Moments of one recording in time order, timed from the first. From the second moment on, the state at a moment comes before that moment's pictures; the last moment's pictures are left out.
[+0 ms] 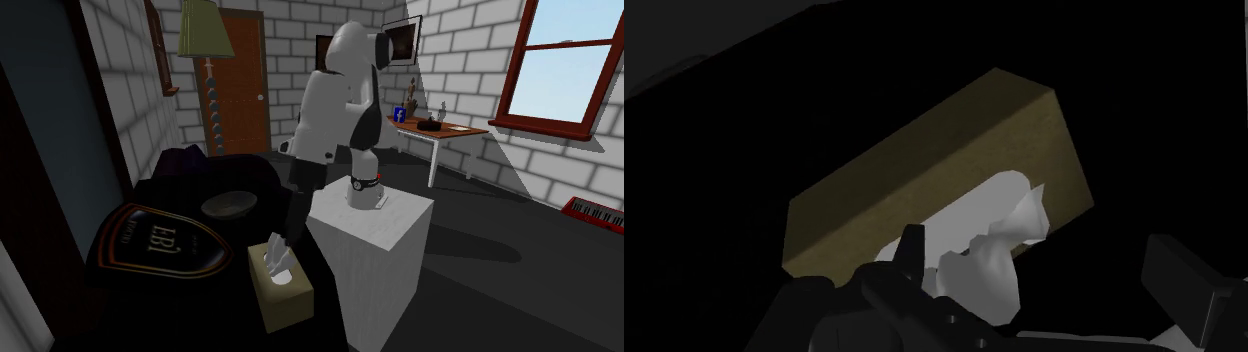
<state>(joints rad) -0.08 0.23 0.41 -1.99 -0.31 2.59 1.52</state>
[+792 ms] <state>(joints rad) -0.05 0.34 0.37 -1.94 -0.39 2.64 1.59</state>
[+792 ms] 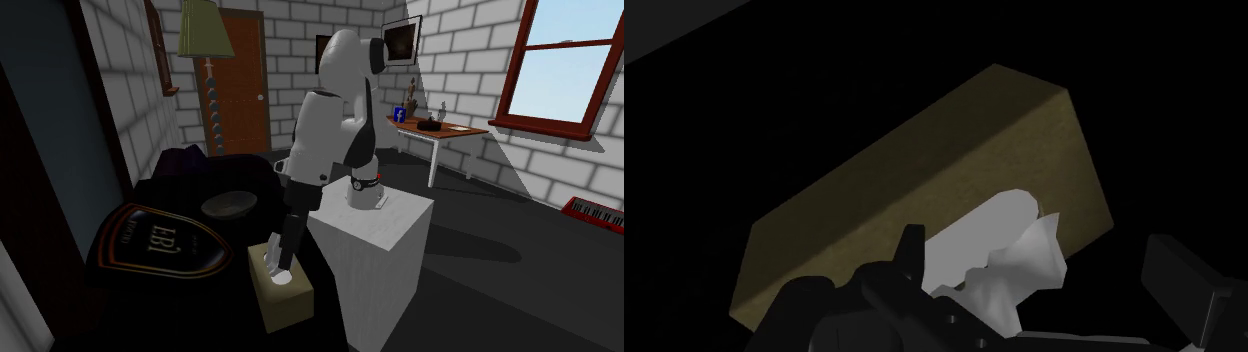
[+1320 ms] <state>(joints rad) -0.05 0.34 0.37 -1.94 -0.39 2.64 1.59</state>
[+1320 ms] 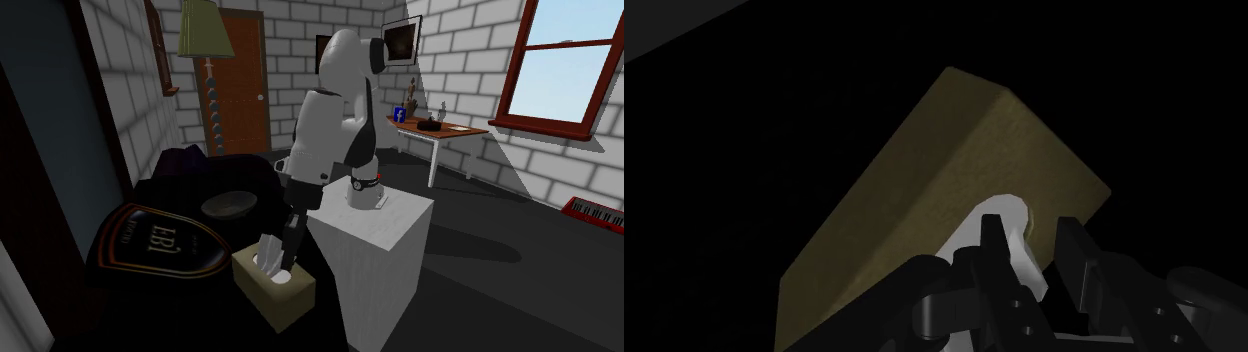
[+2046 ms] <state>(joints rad) -0.07 0.30 0.40 -1.92 -0.34 2.58 1.55</state>
